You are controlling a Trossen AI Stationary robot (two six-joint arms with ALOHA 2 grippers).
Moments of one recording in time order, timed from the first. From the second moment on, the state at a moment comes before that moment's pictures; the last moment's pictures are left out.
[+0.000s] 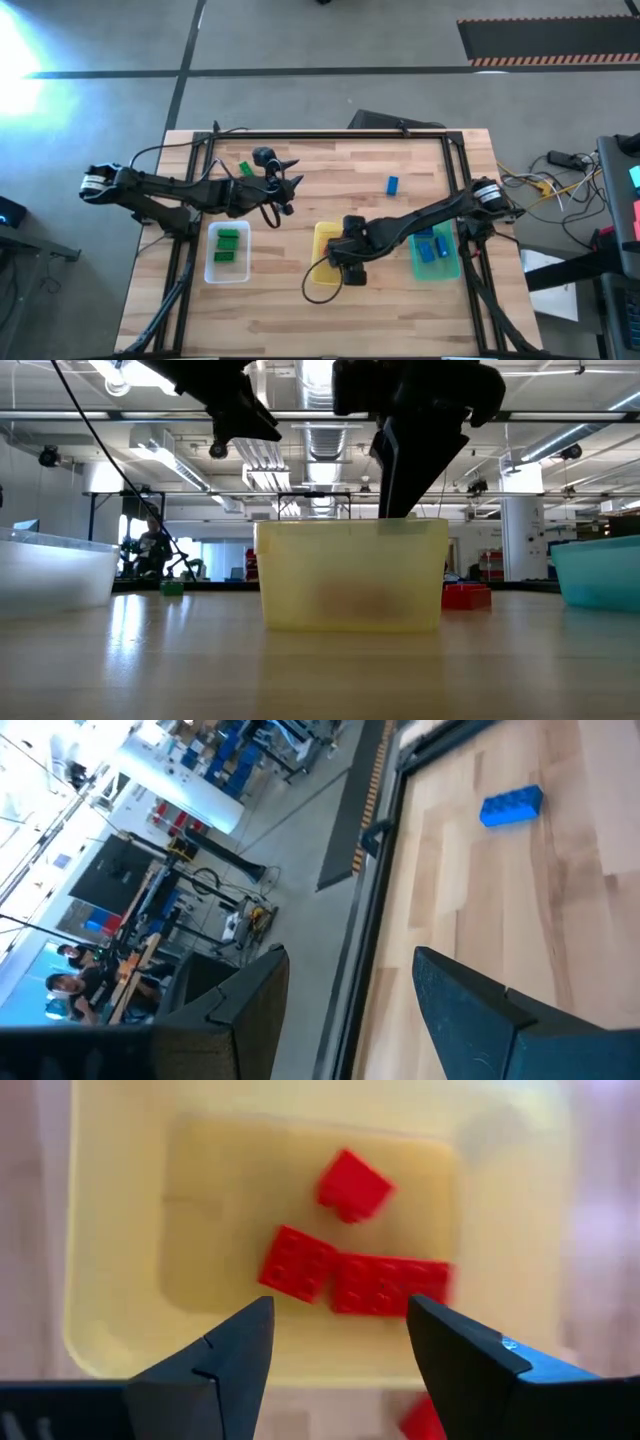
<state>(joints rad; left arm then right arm) -0.04 1.23 0.85 0.05 -0.75 0.63 0.28 1.92 1.49 -0.85 0.14 0.25</state>
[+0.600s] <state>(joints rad) -0.04 1.23 0.85 -0.04 -0.77 0.40 0.28 1.42 0.98 -0.49 0.38 0.25</state>
